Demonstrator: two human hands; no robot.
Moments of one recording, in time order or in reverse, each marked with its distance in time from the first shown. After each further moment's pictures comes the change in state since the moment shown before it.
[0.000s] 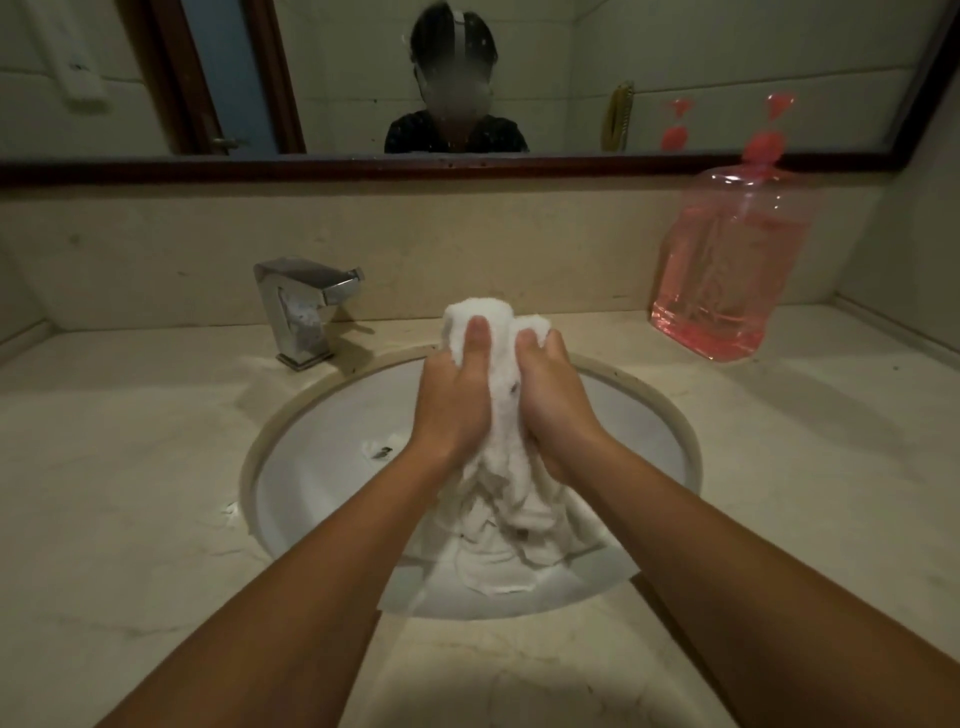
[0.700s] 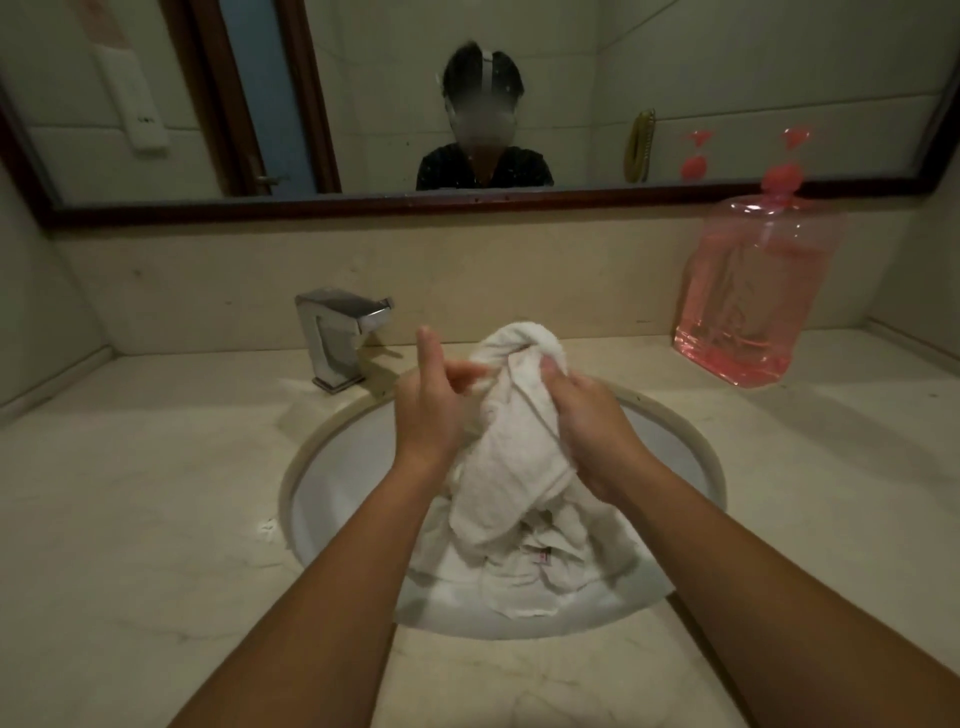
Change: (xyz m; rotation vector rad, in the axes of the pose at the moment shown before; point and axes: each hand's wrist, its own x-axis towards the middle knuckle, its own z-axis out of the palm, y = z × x) left_hand 0.011 -0.001 -0.031 -0.178 0.127 -0.051; right_hand 0.000 0.000 -0.021 -0.051 -0.073 -0.032
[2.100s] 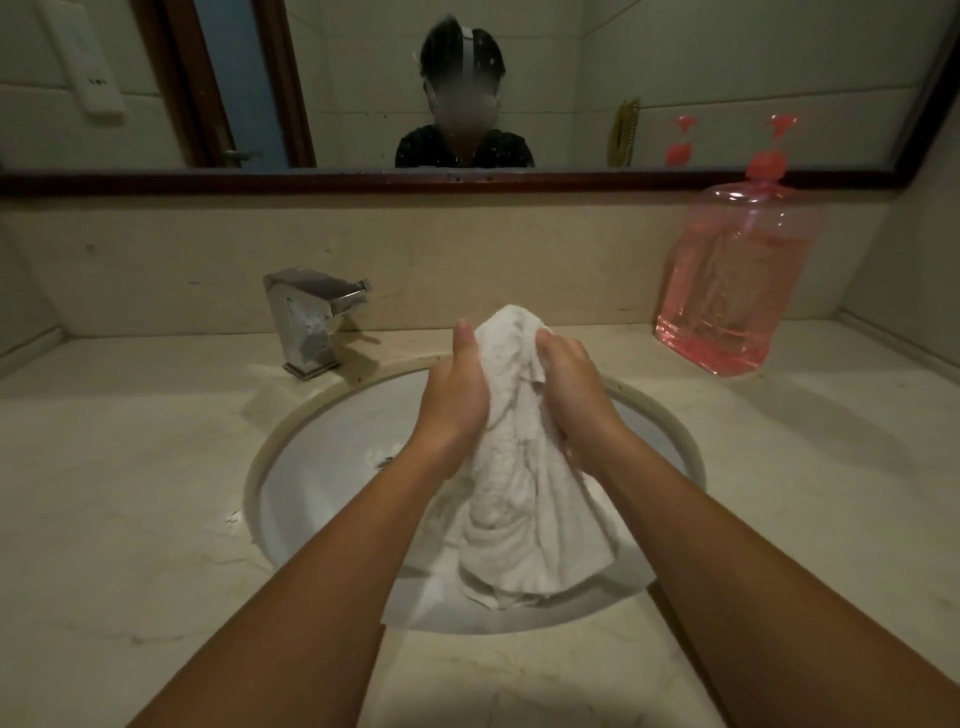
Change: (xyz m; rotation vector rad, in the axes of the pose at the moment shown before) left_hand -0.002 0.000 0.032 0.139 -0.196 -0.162; right_hand 0.012 -0.006 -0.002 0.006 0.086 0.027
